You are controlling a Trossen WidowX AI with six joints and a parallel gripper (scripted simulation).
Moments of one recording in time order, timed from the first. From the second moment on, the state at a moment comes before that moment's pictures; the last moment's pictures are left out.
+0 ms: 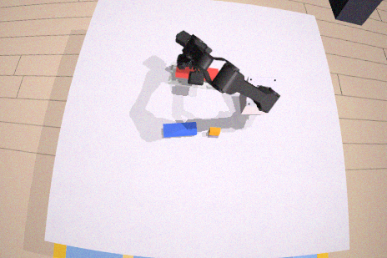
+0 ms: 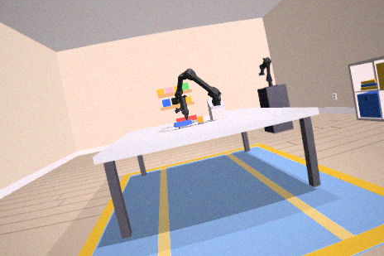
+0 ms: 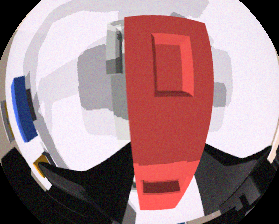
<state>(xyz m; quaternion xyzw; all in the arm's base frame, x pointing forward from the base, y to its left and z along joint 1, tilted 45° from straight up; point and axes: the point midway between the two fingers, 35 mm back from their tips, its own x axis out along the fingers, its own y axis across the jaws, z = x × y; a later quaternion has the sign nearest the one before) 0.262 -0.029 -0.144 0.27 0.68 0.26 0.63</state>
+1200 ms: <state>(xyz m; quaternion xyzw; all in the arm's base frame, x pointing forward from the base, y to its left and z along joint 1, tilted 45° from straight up) 0.271 -0.107 -0.069 0.27 0.68 0.25 0.63</state>
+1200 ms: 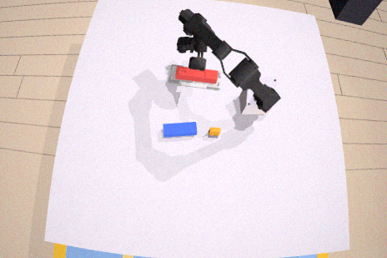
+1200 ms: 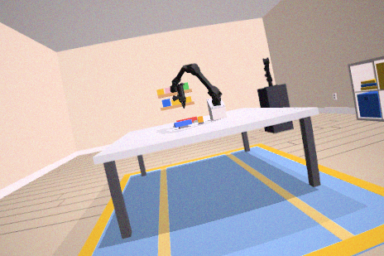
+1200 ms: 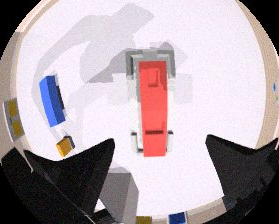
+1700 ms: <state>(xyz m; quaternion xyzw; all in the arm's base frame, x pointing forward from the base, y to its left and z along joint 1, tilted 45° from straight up) 0.298 -0.078 -0.040 0.21 0.66 0.31 0.65</state>
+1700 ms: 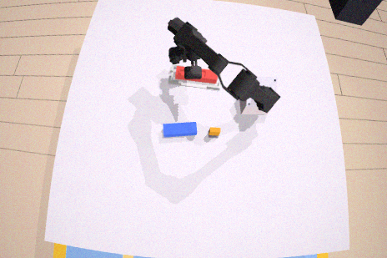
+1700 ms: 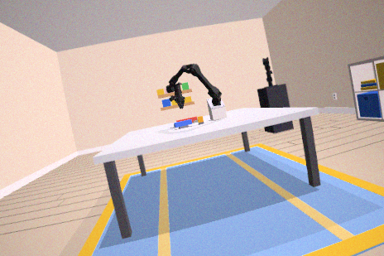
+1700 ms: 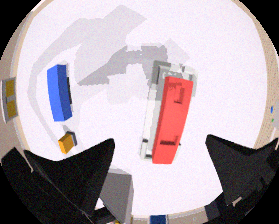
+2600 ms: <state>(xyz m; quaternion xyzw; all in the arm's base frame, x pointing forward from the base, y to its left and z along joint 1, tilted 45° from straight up) 0.316 0.126 0.074 0.20 0.65 0.33 0.65</state>
